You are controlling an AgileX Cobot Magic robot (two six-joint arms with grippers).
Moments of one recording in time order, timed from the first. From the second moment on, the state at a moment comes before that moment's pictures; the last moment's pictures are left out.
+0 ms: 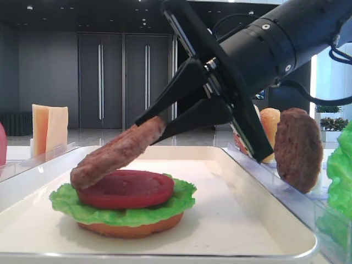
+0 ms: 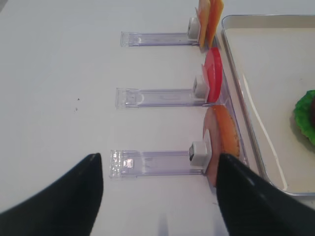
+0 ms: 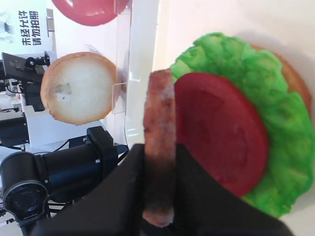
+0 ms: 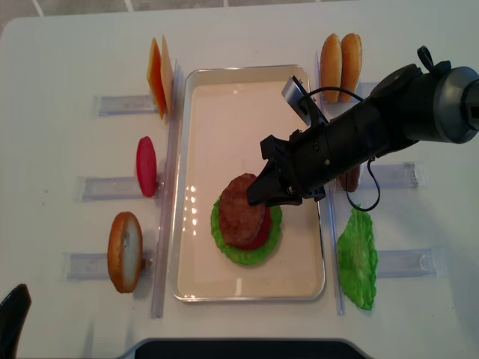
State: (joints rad) left arm 0.08 -0.02 -0.47 -0.05 1.11 0.06; right arm 0.45 1.90 -0.97 1.42 0.97 -0.82
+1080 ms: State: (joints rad) left arm 0.08 -0.02 -0.47 -0.05 1.11 0.06; right arm 0.45 1.90 -0.97 1.39 0.97 -0.83
